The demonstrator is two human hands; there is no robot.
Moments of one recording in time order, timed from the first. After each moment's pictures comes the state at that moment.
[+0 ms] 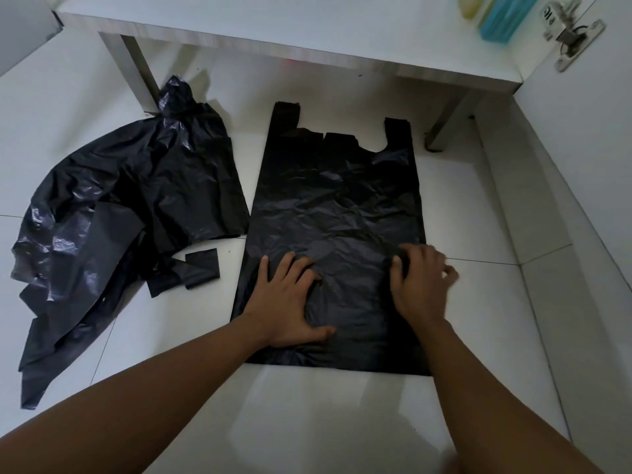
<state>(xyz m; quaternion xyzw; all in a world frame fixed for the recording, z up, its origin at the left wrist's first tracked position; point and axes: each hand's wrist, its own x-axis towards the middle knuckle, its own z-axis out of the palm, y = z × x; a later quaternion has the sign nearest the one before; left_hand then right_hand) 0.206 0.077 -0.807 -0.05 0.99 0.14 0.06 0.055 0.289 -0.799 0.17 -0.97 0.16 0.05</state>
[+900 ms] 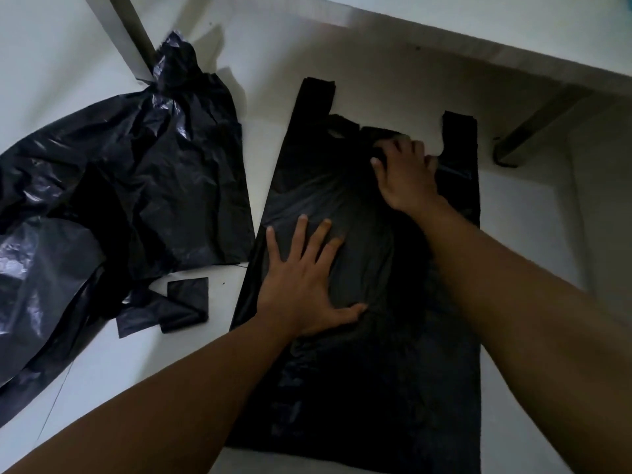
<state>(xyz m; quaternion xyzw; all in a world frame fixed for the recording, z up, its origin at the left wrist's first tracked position) 0.107 0.041 -0.825 -0.16 0.98 0.08 0.02 -0.155 0.094 -0.811 0.38 -0.92 0.08 -0.04</state>
